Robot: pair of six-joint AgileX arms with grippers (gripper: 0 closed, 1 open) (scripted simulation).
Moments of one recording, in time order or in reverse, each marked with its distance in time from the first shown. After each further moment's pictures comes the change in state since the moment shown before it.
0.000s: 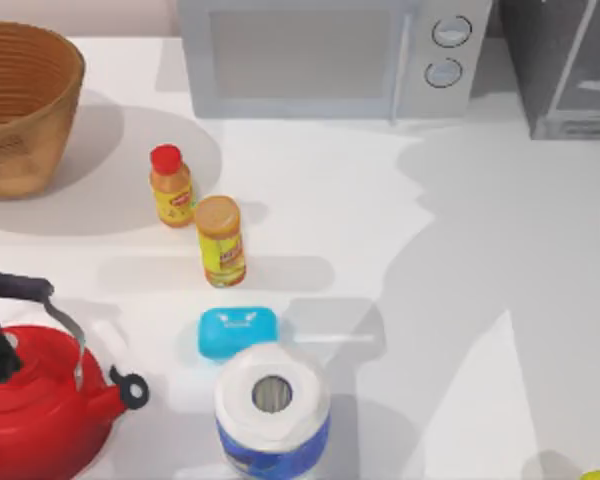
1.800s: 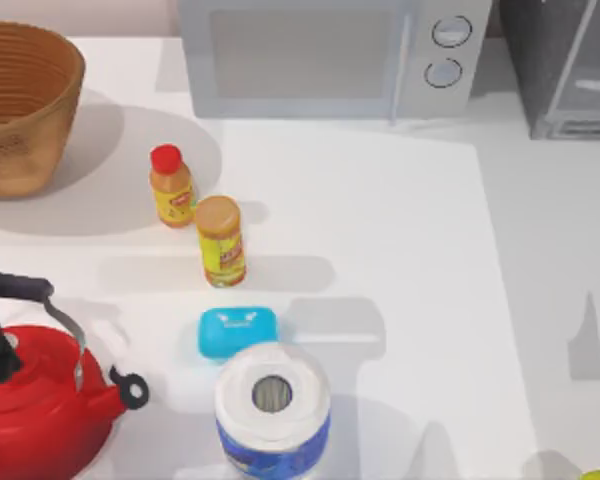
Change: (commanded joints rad) left arm 0.000 0.000 0.000 0.000 0.000 0.000; right arm 0.177 -2.162 -1.595 0.006 0.121 0.072
